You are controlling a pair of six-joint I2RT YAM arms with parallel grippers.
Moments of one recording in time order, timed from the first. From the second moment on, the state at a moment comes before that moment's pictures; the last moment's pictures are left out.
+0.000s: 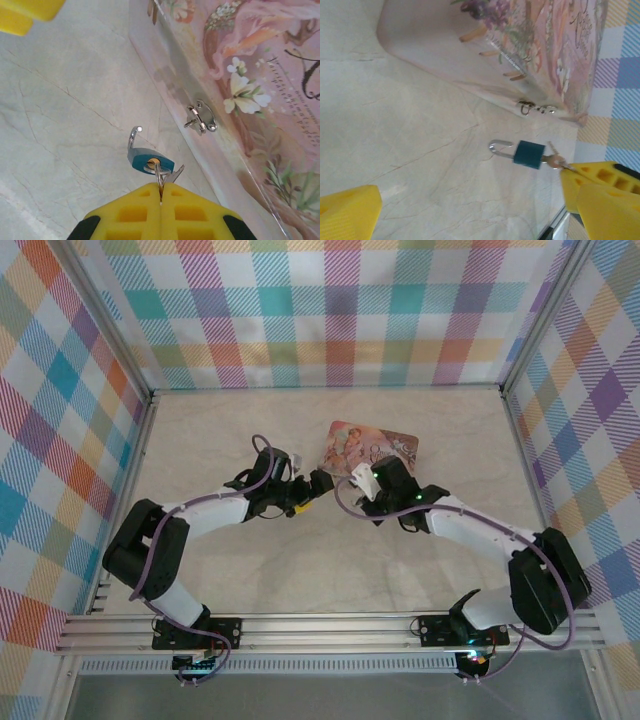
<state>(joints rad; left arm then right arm) -0.54 1.60 0.87 -0.01 0.46 -0.95 0.65 1.35 0.83 -0.35 0.04 -0.24</state>
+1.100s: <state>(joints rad) -0.59 1.44 0.86 -0.36 0.27 -0.76 0.25 0.98 0.82 -0.63 0.23 0.26</state>
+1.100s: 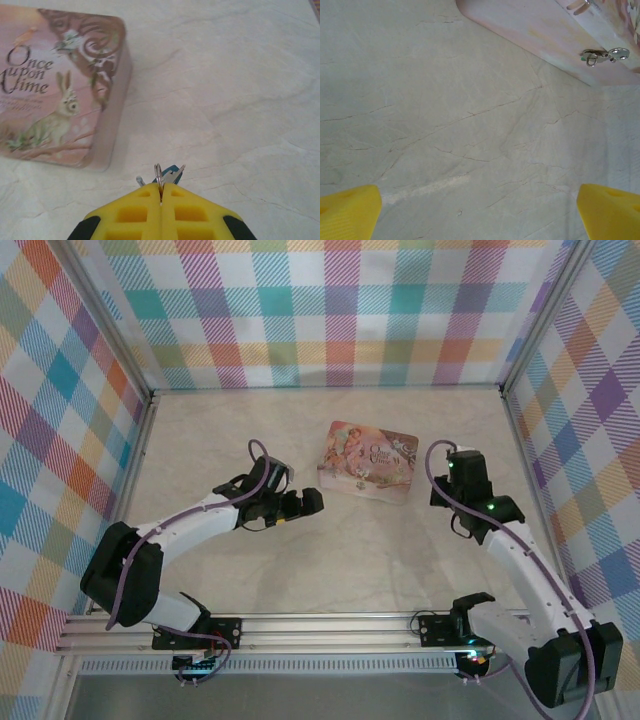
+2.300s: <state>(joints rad) -0.60 1.44 0.86 -0.36 0.24 -0.76 -0.07 1.17 0.65 -0.44 0.06 0.50</state>
